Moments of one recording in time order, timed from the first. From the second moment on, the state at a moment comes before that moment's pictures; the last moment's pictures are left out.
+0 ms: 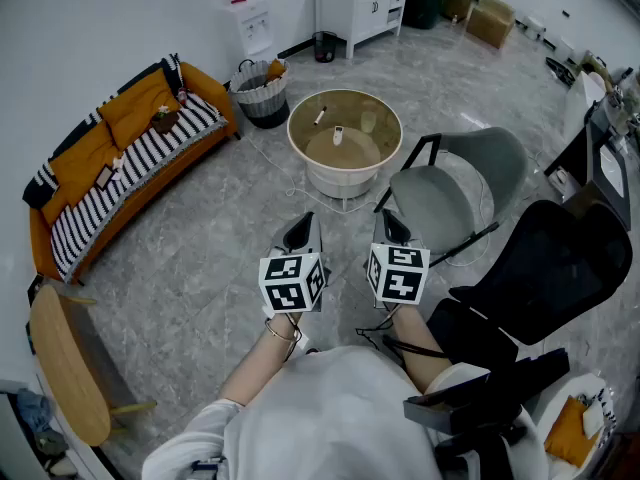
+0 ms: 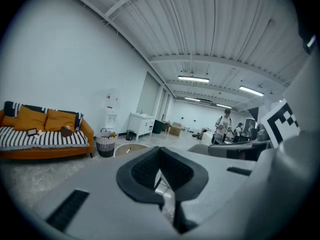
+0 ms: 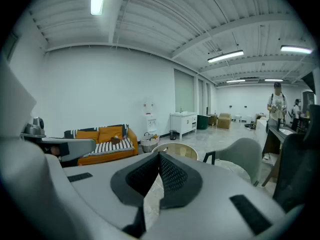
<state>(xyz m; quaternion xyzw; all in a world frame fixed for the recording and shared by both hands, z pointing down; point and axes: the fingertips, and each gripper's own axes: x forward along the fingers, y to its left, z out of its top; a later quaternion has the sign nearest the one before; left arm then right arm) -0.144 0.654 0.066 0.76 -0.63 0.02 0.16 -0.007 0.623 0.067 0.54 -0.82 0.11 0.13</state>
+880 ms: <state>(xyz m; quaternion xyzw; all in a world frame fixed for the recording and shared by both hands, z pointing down) -0.188 0.651 0.092 0.77 -0.62 0.04 0.18 -0.025 0.624 0.096 0.58 -0.79 0.15 0.12</state>
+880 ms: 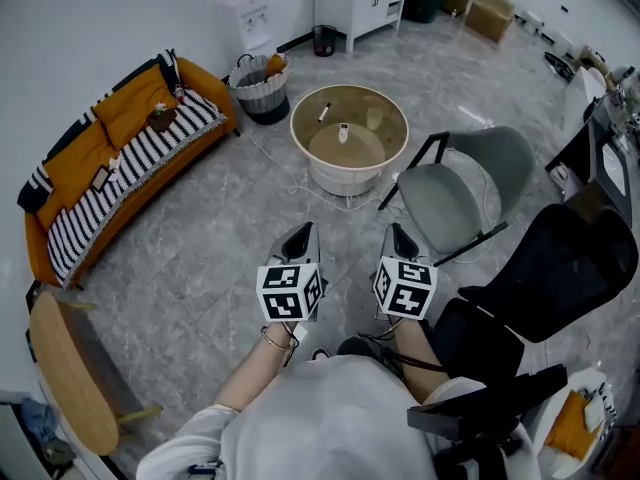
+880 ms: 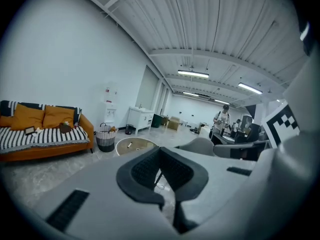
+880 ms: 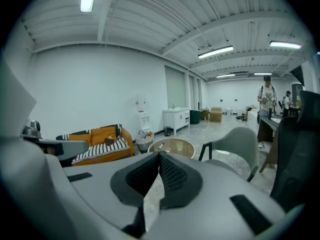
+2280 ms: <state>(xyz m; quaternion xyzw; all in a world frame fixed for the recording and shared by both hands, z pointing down) -0.168 0.299 0.084 0.76 -0.63 0.05 0.15 0.005 0.268 0.092 0.57 -0.80 0.15 0.13</state>
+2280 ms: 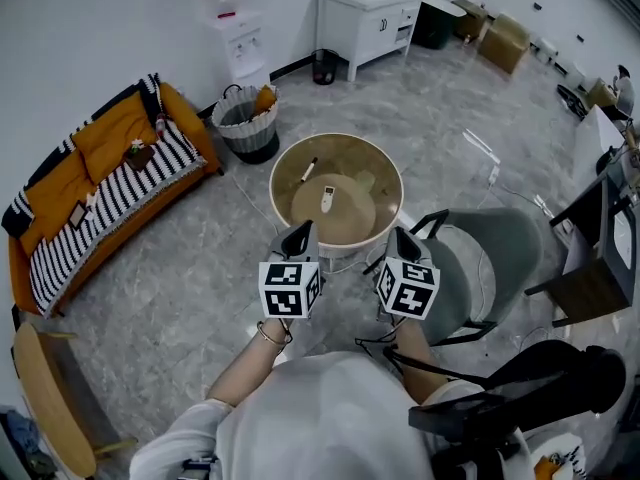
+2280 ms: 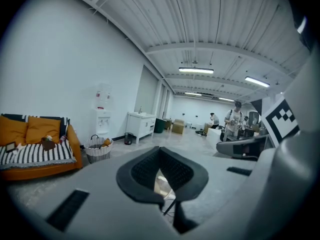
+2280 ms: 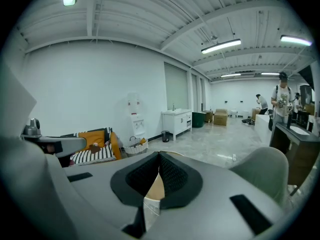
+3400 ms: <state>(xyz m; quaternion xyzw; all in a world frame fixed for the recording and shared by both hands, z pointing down) -0.227 0.014 0.103 0.77 -0.61 0.07 0.16 -0.060 -0.001 0.109 0.58 -0.79 0.18 0.13</state>
